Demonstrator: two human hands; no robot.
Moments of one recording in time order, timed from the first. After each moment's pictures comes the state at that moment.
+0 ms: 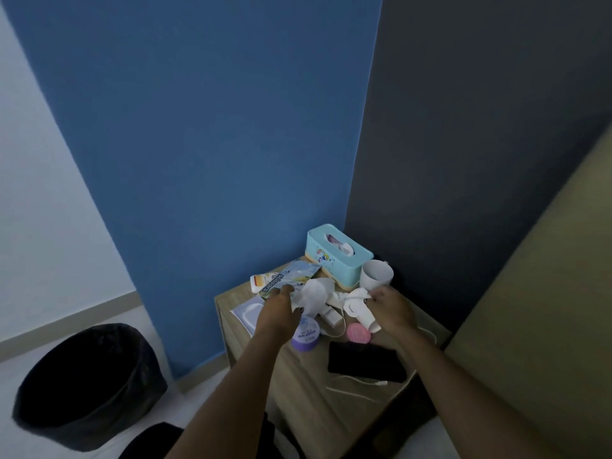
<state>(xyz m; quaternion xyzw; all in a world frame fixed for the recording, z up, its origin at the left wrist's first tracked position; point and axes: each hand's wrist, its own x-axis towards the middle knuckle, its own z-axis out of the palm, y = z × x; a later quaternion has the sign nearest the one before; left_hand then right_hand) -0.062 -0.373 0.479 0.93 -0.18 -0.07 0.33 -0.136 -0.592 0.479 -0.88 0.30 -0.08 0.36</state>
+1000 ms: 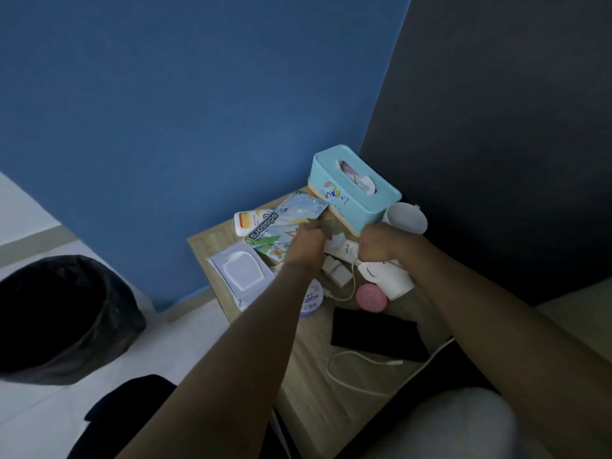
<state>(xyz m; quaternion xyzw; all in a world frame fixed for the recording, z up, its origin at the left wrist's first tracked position) 0.037 -0.470 0.395 0.92 -0.28 -0.10 0.24 0.001 -0.630 0.440 -0.95 0.10 0.28 0.05</state>
